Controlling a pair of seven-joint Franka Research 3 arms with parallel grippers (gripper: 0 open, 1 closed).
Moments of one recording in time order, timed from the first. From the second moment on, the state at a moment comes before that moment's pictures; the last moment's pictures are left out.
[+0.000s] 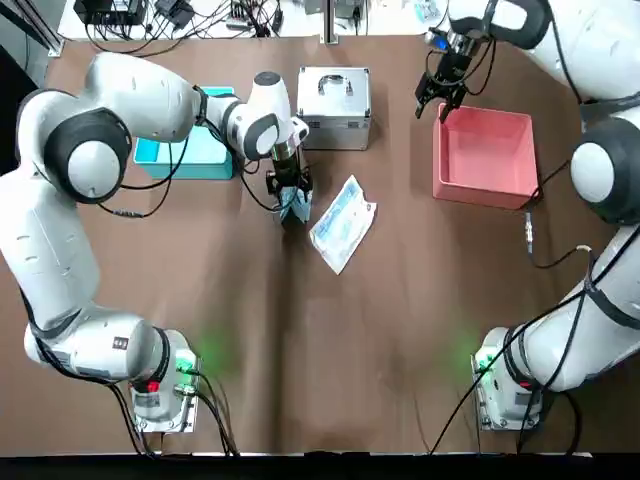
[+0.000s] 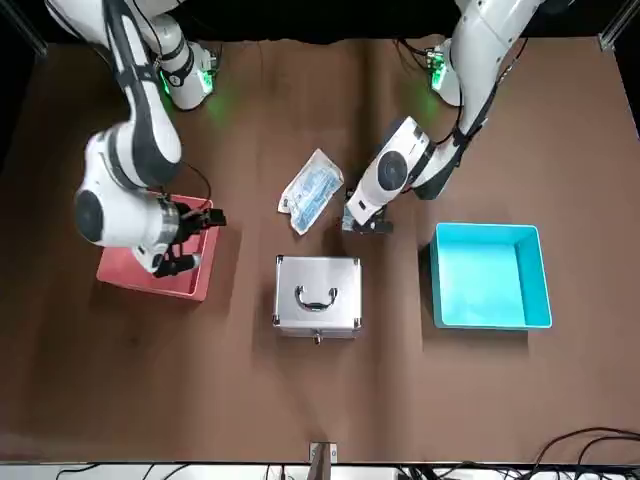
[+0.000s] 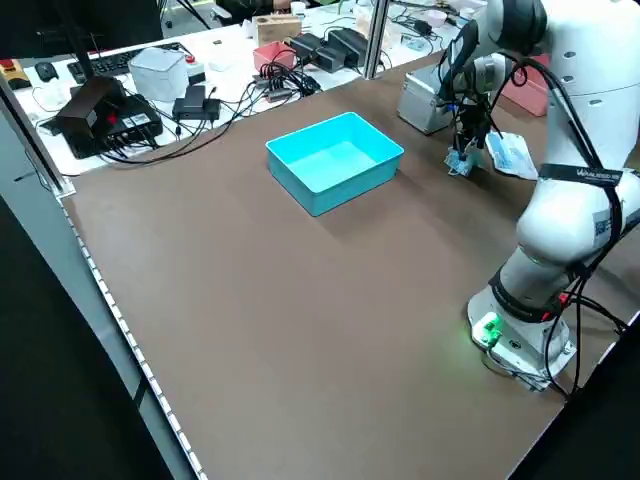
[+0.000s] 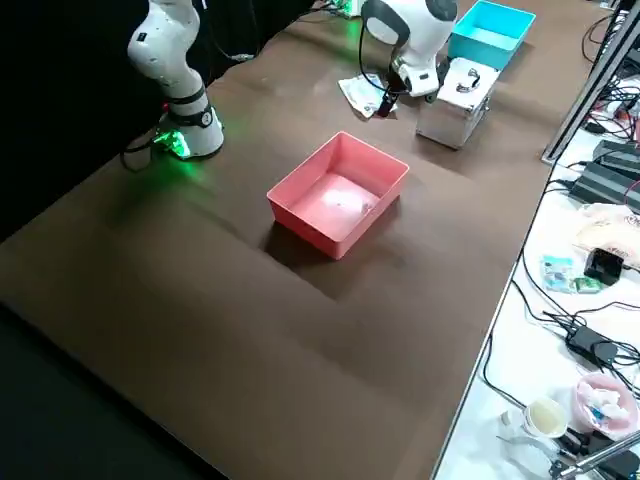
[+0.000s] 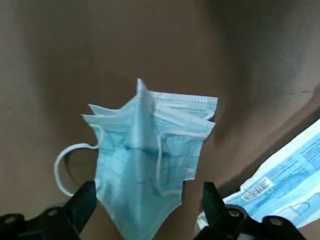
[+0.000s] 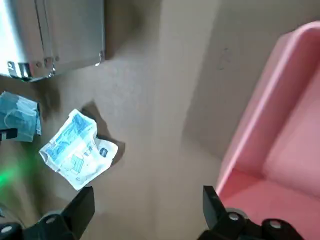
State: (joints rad) left arm -0.13 0.54 -0.59 -2.05 0.04 2.36 -0.70; right arm 0.37 0.32 -0.13 -1.80 0.43 1.82 -0.08
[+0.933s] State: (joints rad) left arm -0.14 0.54 -0.59 -2.00 0.04 2.25 -0.79; right arm 0.53 0.49 -0.13 -1.94 0.77 2.10 -0.40
